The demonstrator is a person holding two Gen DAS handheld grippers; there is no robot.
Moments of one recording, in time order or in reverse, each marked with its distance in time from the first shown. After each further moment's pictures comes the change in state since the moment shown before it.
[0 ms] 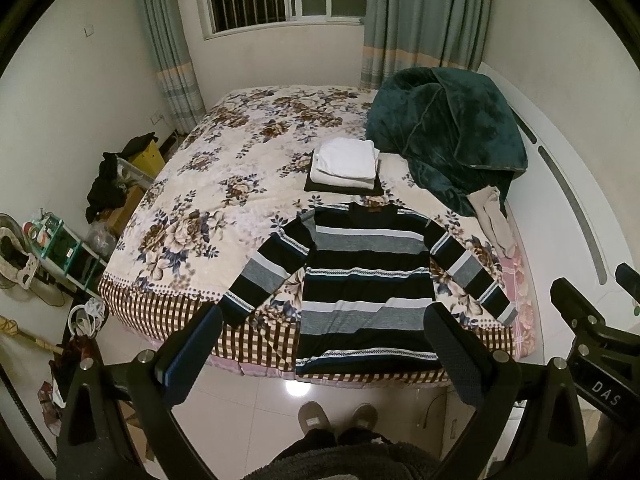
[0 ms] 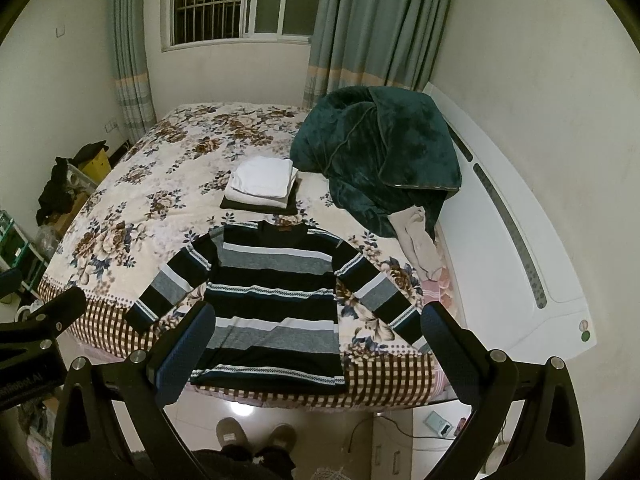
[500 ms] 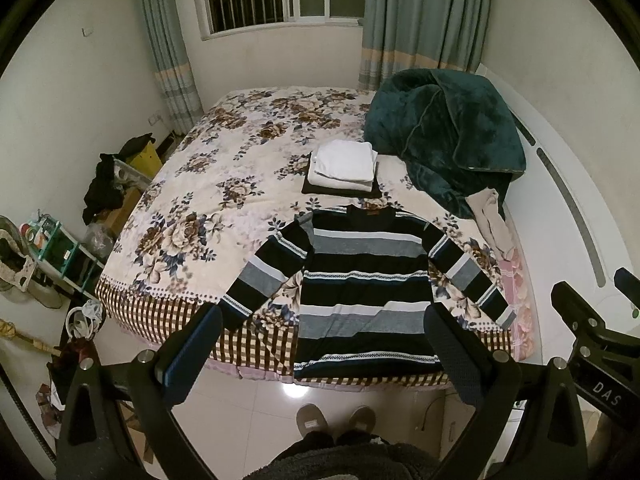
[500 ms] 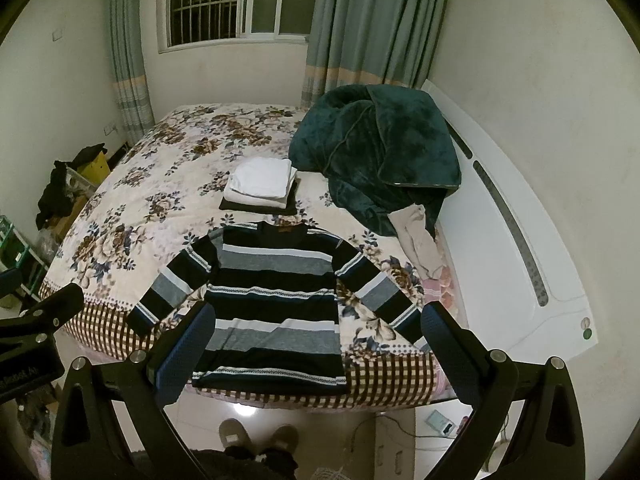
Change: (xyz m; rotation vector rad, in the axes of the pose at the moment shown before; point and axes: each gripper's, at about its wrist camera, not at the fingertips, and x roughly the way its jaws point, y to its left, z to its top) left arm 0.005 0.003 0.004 0.001 -0.007 -0.009; right arm -0.007 0.001 0.012 0.009 -0.002 0.003
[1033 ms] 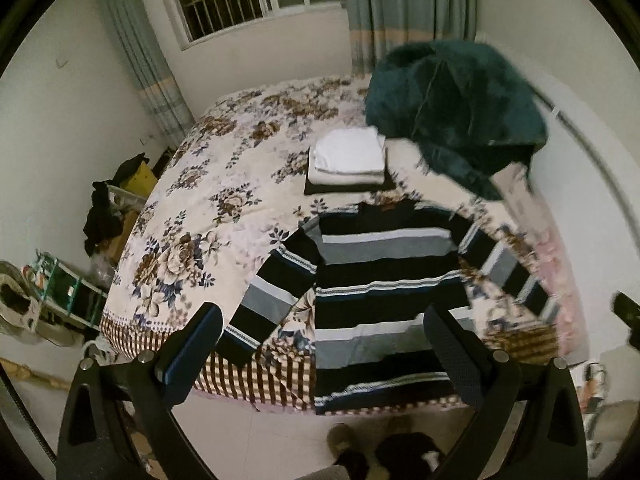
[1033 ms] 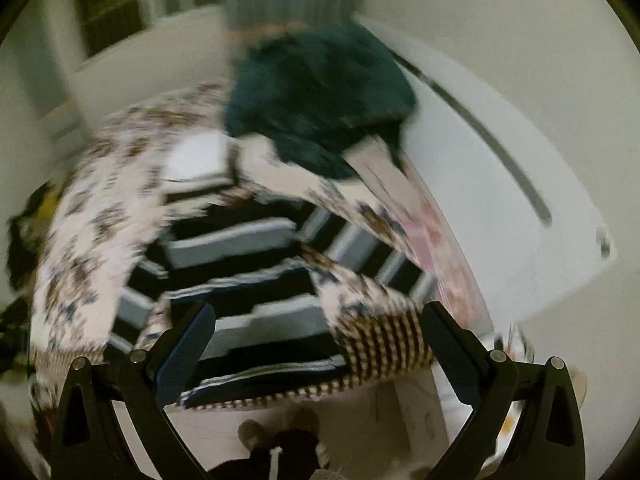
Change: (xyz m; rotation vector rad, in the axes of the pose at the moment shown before) left arm 0.168 -0.028 0.024 0.125 0.024 0.079; right arm 0.192 -0.102 -0.031 0.362 0.228 -0.130
